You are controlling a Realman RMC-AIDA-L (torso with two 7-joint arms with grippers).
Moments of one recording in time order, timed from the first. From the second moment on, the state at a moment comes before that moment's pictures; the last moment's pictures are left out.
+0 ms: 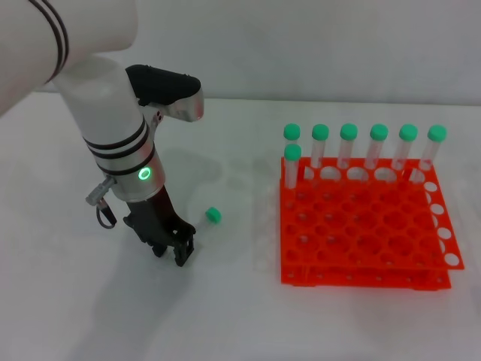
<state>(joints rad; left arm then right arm) -1.39 -2.08 2.85 -0.25 0.98 1.21 -2.63 0.33 2.00 -0.42 -0.27 2.14 1.33 -2.53</state>
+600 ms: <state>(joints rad) -1.38 -2.07 2.84 -0.22 0.97 1.15 -2.62 0.34 2.00 -0.41 -0.27 2.14 1.32 -2.53</state>
